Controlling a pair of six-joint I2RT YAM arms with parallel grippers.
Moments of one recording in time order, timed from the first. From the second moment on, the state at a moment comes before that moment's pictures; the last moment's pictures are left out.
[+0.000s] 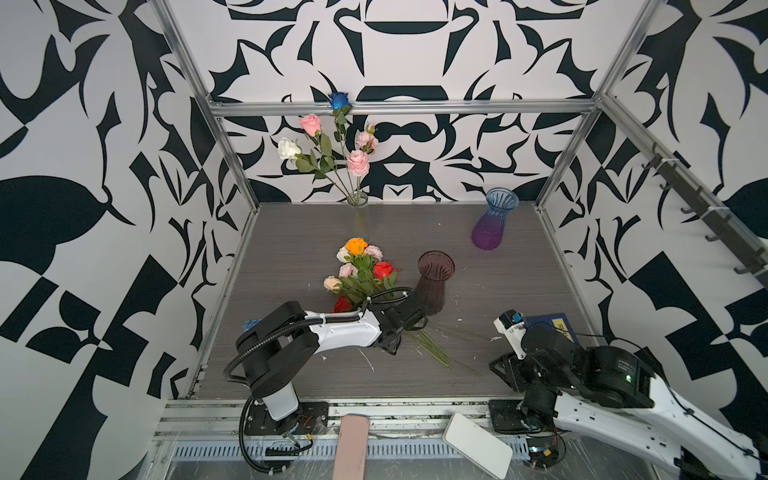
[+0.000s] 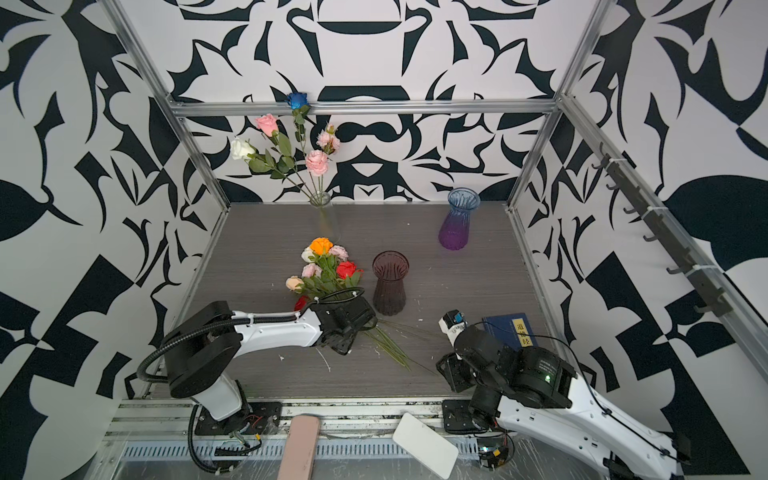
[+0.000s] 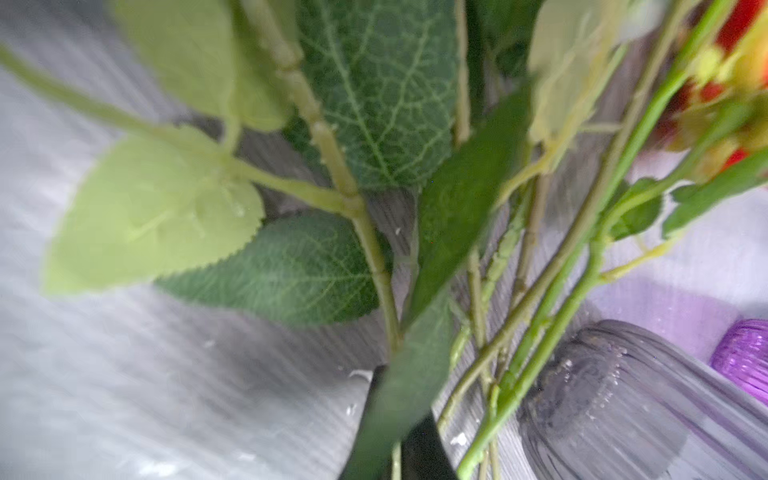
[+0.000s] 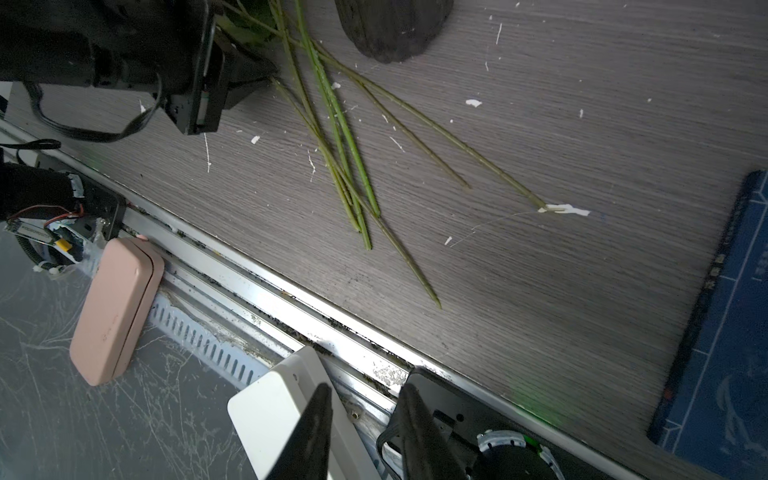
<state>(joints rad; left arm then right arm) -1.05 1.66 0.92 -0.47 -0.33 -2.09 1.01 0.53 0.82 -1.30 0.02 0.68</state>
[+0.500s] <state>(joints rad) -1.10 1.11 0.97 -0.80 -0.68 -2.09 1.01 0.59 0.80 -1.18 0.00 0.65</state>
